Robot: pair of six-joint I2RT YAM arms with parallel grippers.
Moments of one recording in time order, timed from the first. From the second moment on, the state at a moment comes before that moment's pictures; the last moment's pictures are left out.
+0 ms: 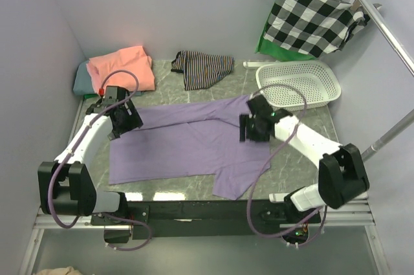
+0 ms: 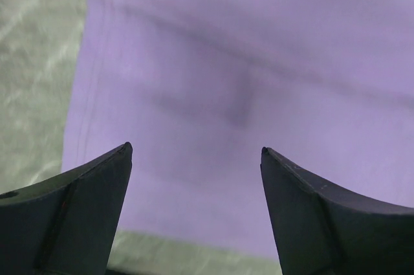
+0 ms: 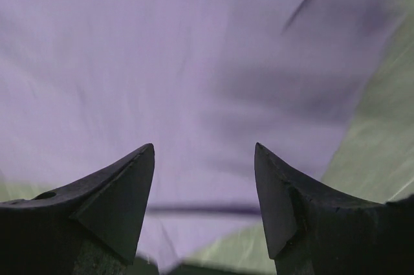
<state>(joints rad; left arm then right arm) -0.06 1.33 0.99 -0.73 -0.18 -0.55 0.44 1.42 0.97 -0.64 0.04 0.43</state>
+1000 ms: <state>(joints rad) -0.13 1.29 0.91 -0.88 -0.06 -0.58 1.01 1.39 0.84 -0.82 0.11 0.81</state>
